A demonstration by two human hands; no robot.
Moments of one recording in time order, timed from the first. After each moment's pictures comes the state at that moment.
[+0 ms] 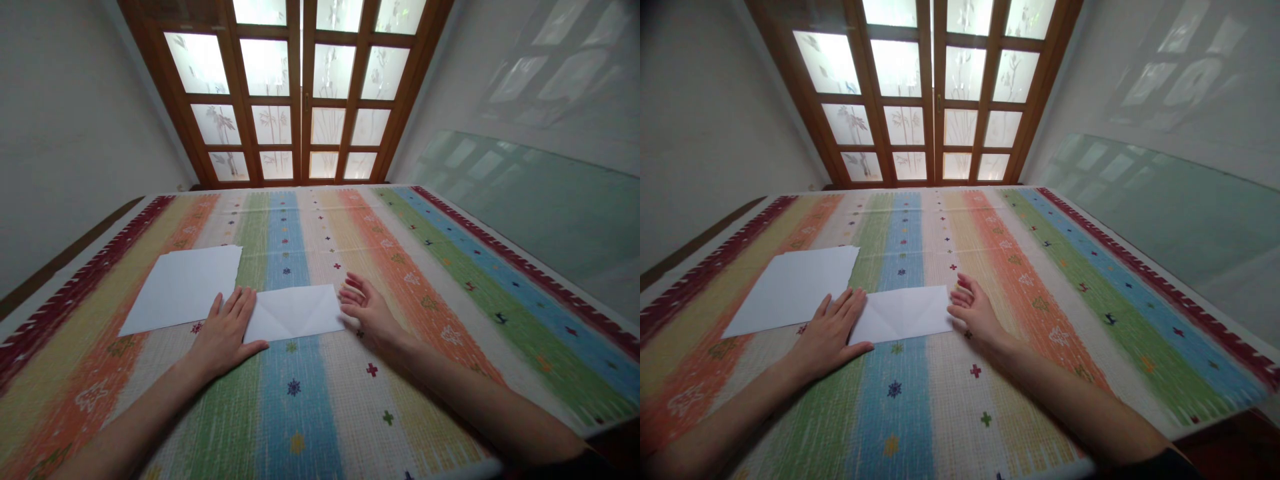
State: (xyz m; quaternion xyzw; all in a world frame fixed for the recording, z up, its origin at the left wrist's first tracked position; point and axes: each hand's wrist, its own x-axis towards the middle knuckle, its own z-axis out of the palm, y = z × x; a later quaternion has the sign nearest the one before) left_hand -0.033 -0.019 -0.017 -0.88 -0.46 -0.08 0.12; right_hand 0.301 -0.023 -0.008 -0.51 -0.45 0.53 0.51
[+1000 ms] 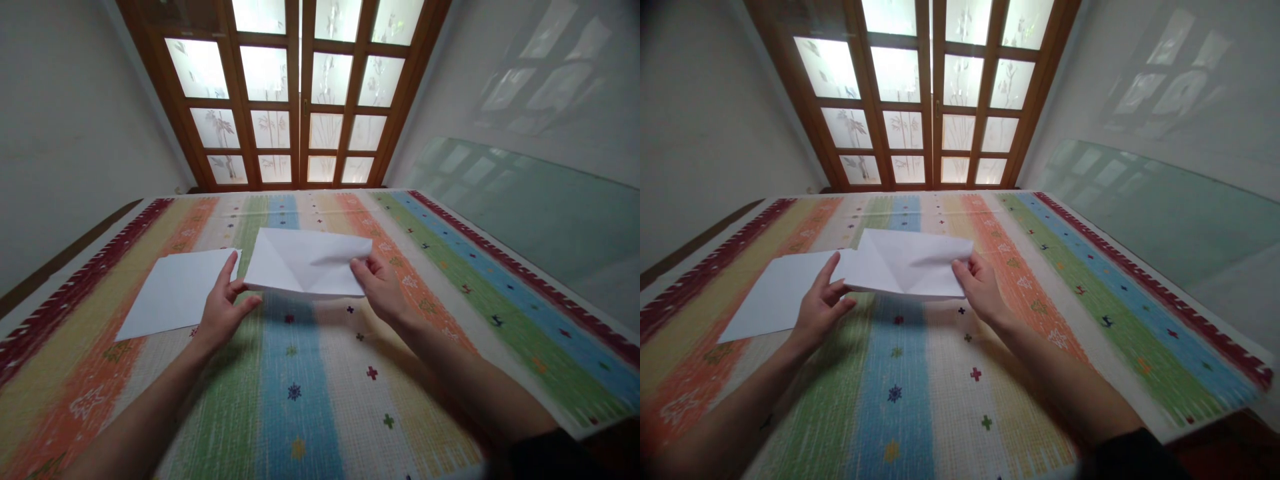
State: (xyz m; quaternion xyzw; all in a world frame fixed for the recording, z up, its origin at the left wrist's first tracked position) left_hand 0.000 0.005 0.036 -0.61 -0.46 -0.51 -0.40; right_hand 0.293 0.010 0.061 -0.44 -0.55 0.42 0.57
